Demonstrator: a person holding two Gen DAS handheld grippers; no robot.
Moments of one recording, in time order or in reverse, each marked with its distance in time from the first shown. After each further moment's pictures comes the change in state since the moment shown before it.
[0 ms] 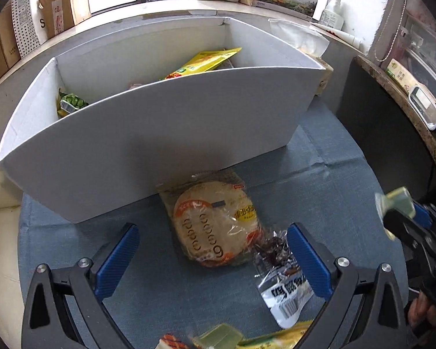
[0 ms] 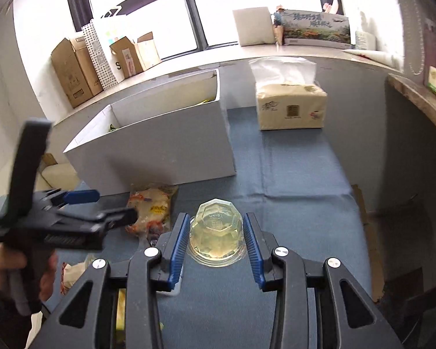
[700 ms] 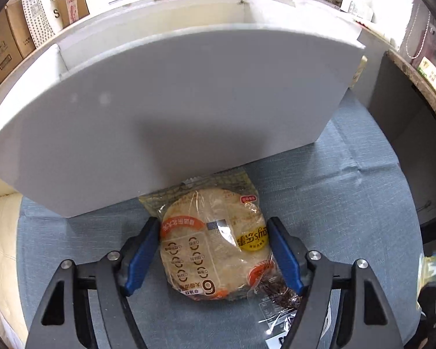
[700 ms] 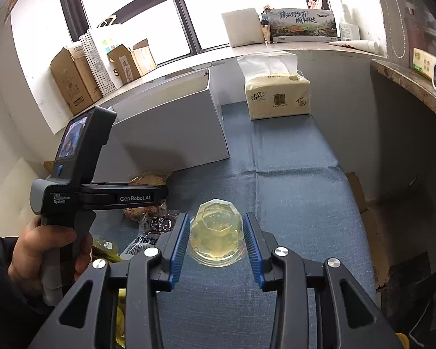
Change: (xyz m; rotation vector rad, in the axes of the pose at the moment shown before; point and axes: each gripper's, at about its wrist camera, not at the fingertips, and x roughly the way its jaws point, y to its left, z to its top) left arm 0.023 -0.013 0.001 -0.057 0.020 0.121; right arm -0.016 -0.009 -0.030 0.052 -0.019 0.022
